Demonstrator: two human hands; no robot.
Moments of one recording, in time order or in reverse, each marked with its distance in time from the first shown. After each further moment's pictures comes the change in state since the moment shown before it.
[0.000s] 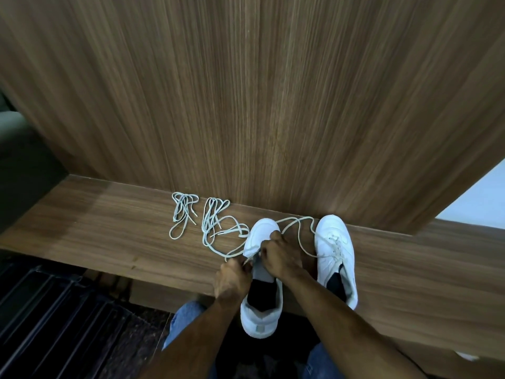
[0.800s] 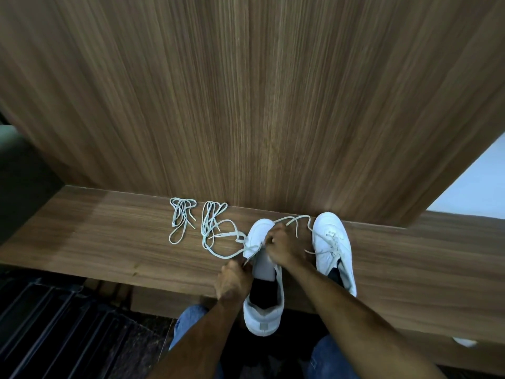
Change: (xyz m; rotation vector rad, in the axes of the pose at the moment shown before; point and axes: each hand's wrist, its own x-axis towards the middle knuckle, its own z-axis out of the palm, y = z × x) left_hand -0.002 0.000 0.000 0.018 -0.004 -0.014; right_hand 0.007 0.005 -0.012 0.219 0.177 0.085
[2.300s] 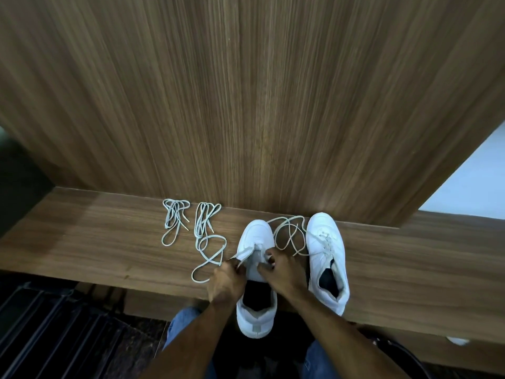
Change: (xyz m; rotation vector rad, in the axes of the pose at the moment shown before) left_hand 0.011 -0.008 0.010 0.006 0.012 0.016; right_hand -0.053 0.013 0.006 0.116 -0.086 0.185
